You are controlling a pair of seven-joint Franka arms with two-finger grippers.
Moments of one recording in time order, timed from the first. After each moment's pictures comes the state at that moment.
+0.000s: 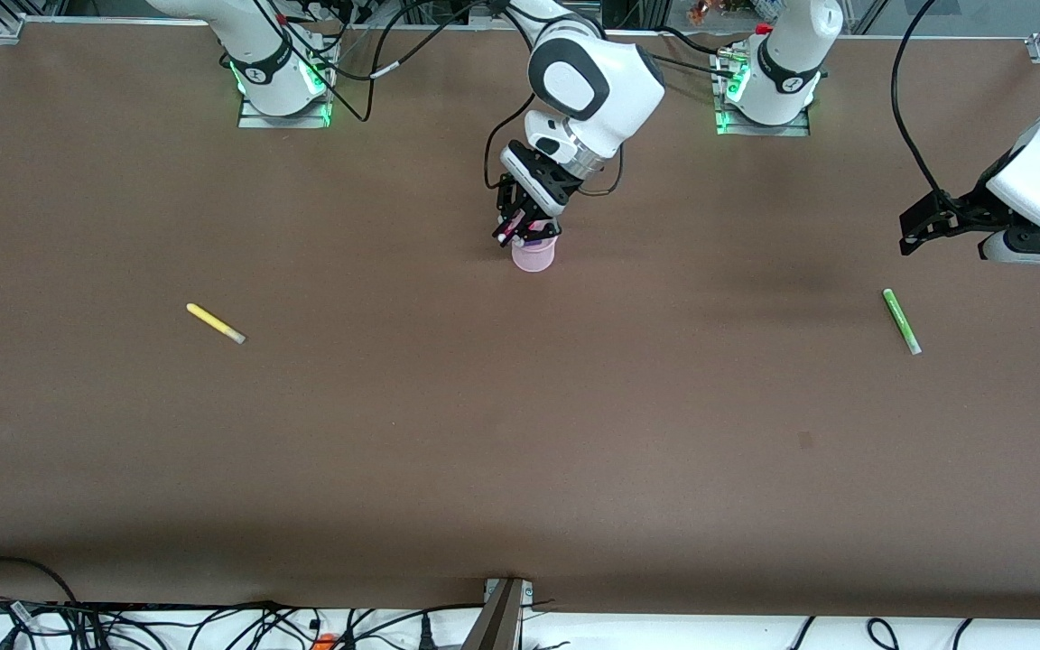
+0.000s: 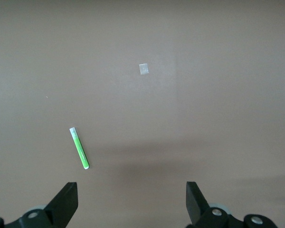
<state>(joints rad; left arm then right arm) 0.00 -0.05 -0.02 -1.78 0.03 1.77 0.03 1.13 0.77 -0.04 -1.28 -0.60 1.60 2.06</state>
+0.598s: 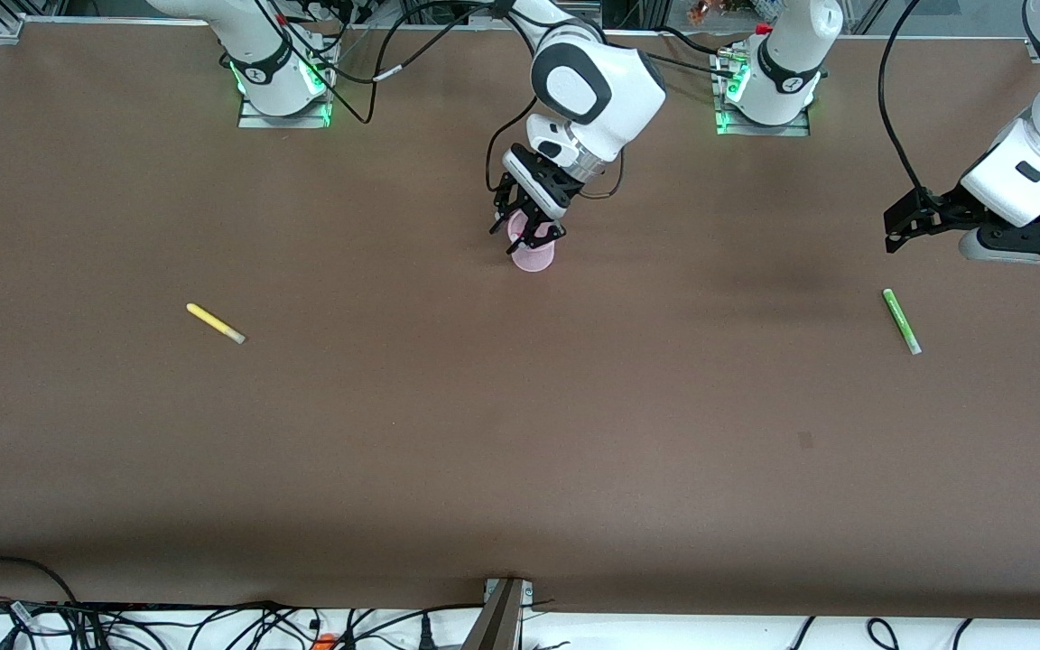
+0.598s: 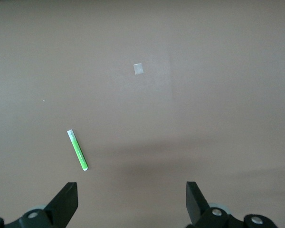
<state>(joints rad) -0.01 -0.05 -0.05 -1.78 0.04 1.76 0.03 1.14 0.78 -0.05 -1.26 -0.61 1.60 2.03</state>
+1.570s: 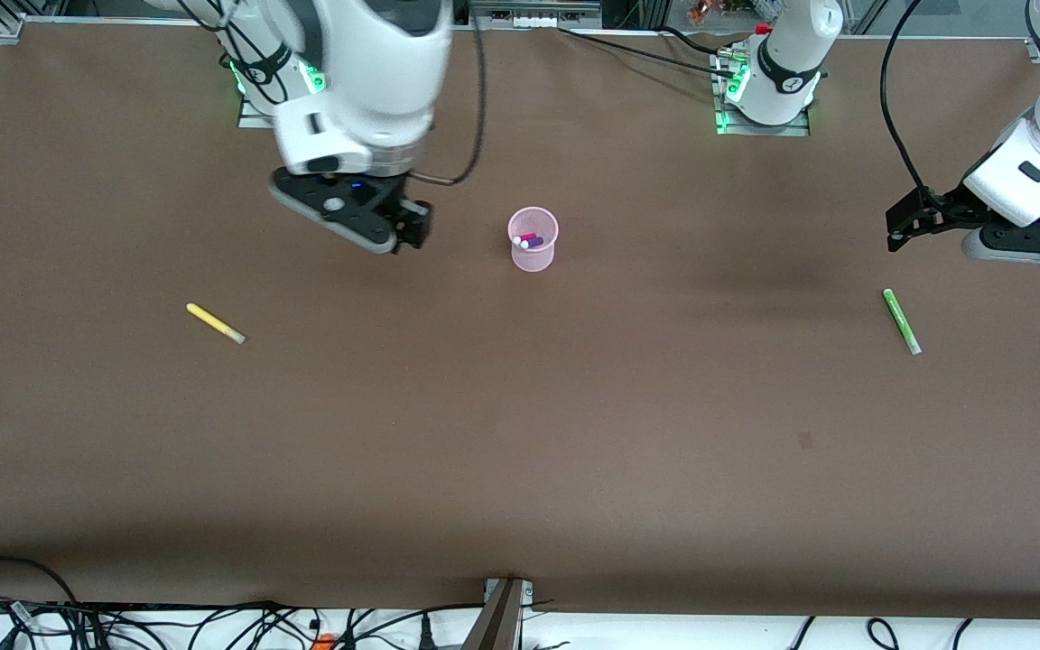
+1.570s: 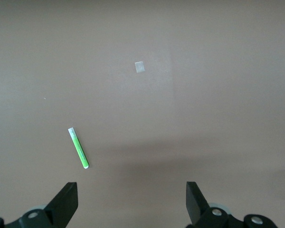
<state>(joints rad) -0.01 -0.05 -0.04 -1.78 0.04 1.75 0.03 0.72 0.38 -0.12 -1.19 -0.23 1.42 0.94</state>
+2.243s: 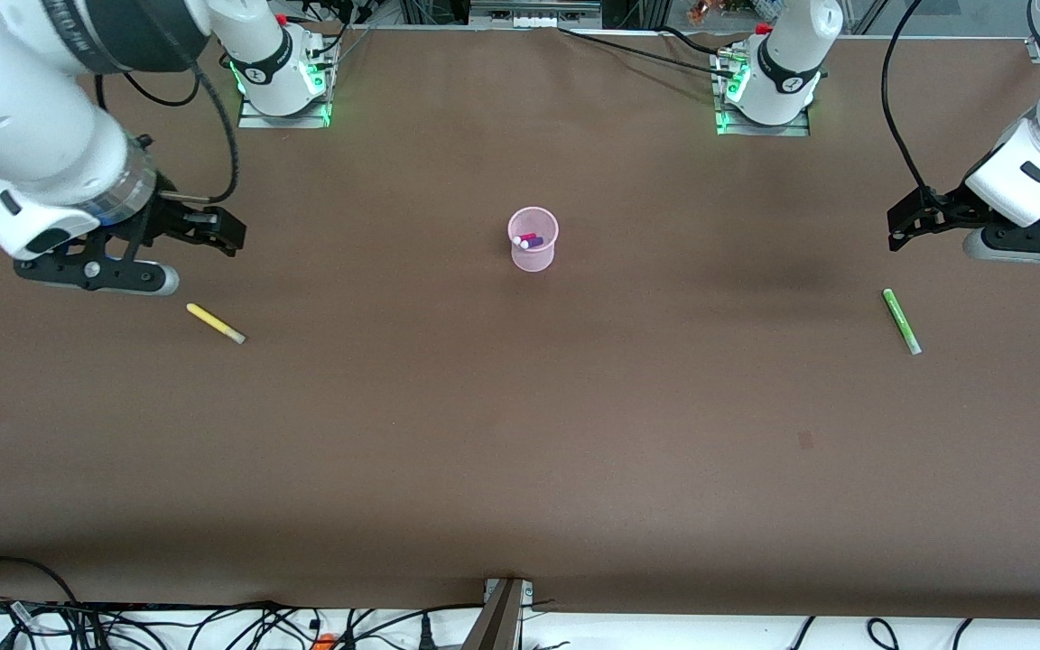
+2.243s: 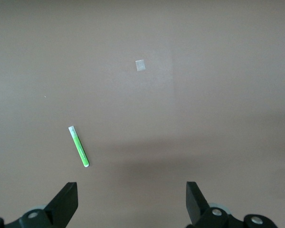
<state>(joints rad) 0.00 -0.05 -0.04 -1.78 0.04 1.75 0.03 0.66 0.31 -0.51 -1.25 0.08 1.38 0.20</state>
